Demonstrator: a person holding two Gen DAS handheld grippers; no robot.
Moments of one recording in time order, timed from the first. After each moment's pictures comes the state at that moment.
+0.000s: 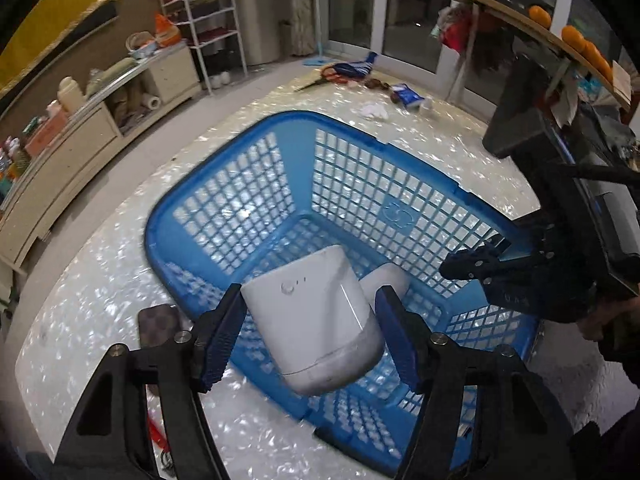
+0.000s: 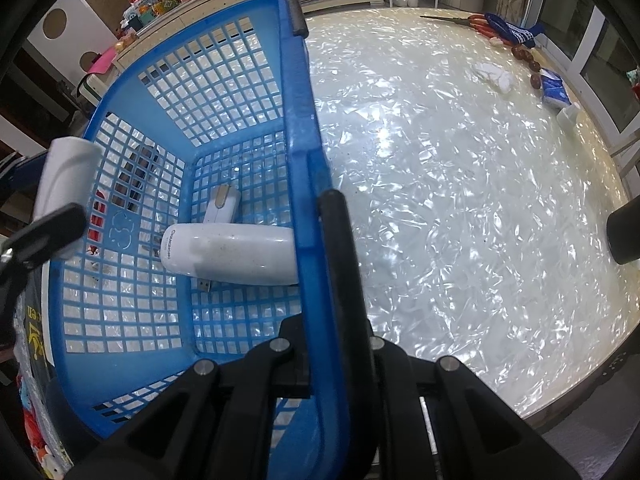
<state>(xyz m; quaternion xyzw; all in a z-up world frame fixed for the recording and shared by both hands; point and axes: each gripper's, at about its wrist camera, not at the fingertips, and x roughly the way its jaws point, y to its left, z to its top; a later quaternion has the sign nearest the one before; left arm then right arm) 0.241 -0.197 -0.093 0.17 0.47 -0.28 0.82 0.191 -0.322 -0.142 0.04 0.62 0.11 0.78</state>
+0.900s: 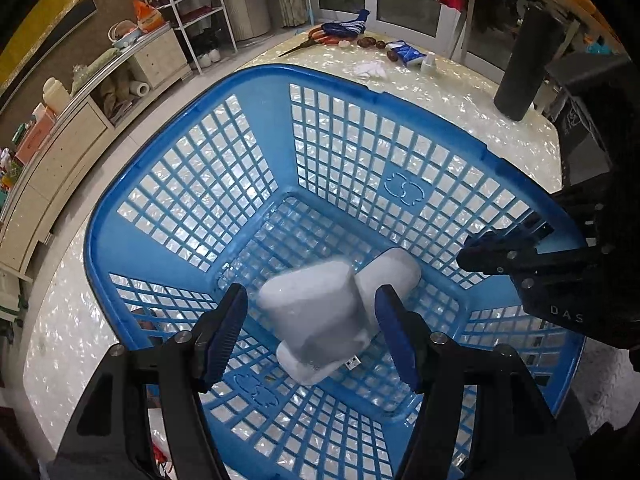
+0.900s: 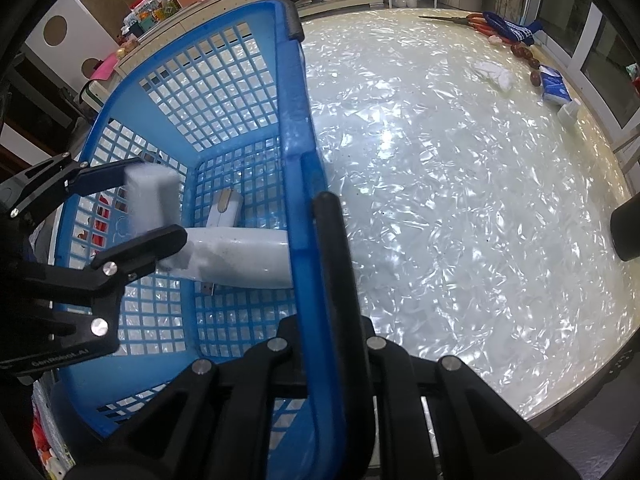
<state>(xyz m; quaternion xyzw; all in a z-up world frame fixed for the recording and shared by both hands) 0.254 -0.226 -0.130 0.22 0.50 -0.26 0.80 0.190 -0.328 -0.141 0.05 0.61 0.11 0.78</state>
